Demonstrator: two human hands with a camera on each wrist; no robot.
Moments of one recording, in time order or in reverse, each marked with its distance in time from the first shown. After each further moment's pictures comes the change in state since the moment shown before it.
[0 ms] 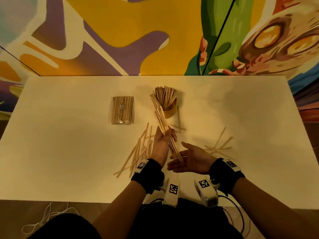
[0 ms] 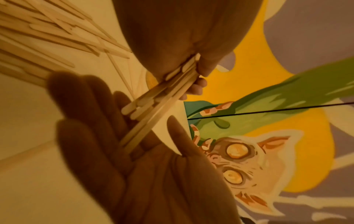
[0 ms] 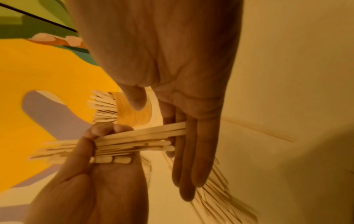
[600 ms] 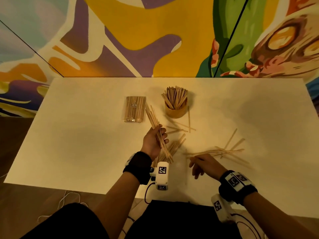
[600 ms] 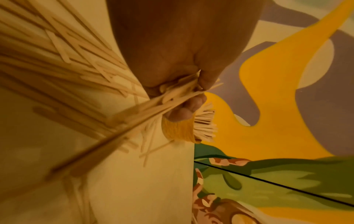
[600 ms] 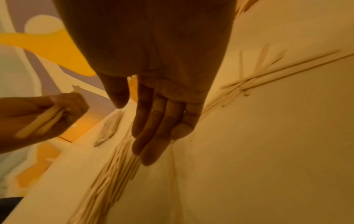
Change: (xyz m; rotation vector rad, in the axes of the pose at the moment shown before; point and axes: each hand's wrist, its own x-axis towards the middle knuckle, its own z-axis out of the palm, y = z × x) left_hand 0.017 0.013 -0.059 -0.424 0.038 -0.301; right_hand 0.004 0.037 -0.030 -0.861 0.309 -0.367
